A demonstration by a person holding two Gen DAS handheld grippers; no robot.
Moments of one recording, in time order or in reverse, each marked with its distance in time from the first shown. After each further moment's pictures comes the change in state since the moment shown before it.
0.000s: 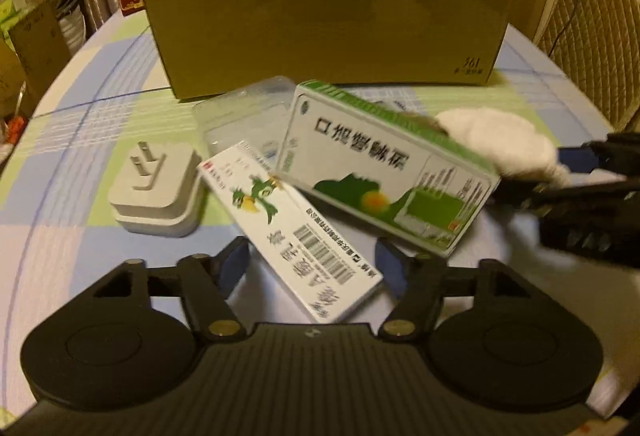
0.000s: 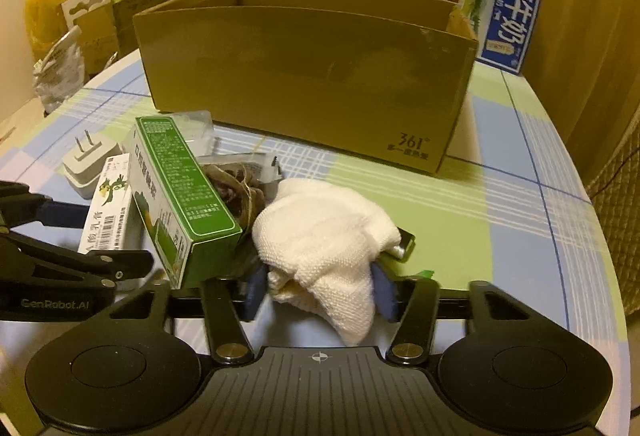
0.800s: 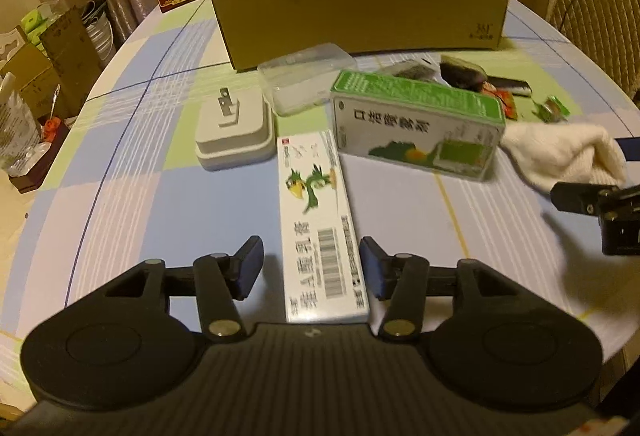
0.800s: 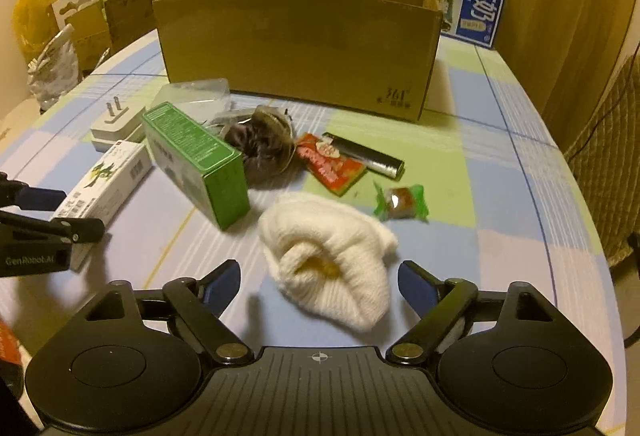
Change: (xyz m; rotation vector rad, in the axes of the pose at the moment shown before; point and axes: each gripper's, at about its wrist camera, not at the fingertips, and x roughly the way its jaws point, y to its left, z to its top) left arm -0.043 0.019 -0.043 0.034 0.002 0.080; right arm -0.048 0.027 -0.043 0.041 0.021 -0.051
